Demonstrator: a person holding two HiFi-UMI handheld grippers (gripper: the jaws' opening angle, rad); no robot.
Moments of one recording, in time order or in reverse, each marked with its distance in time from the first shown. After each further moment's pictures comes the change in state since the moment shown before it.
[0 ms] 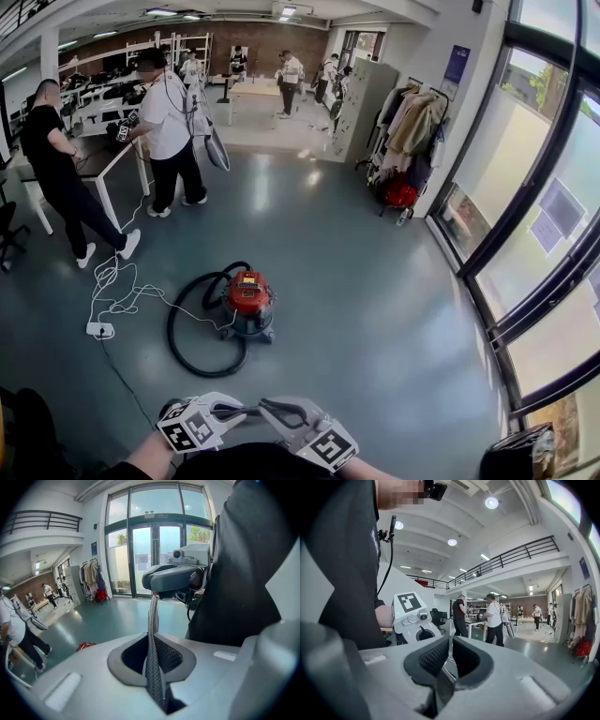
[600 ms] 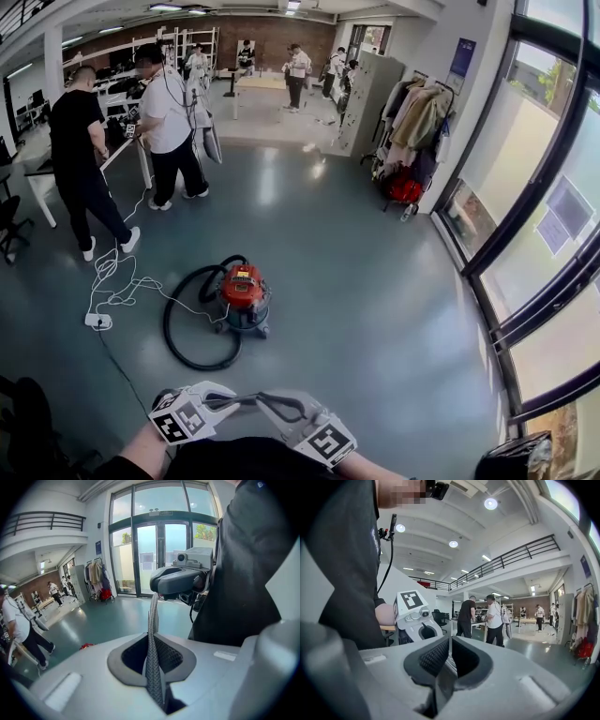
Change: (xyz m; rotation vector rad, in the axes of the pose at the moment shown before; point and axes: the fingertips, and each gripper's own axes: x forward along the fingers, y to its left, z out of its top) left arm 0.038 0.012 0.040 -0.031 0.013 0.062; right arm -0.044 -0.044 -0.011 -0.018 -0.018 0.037
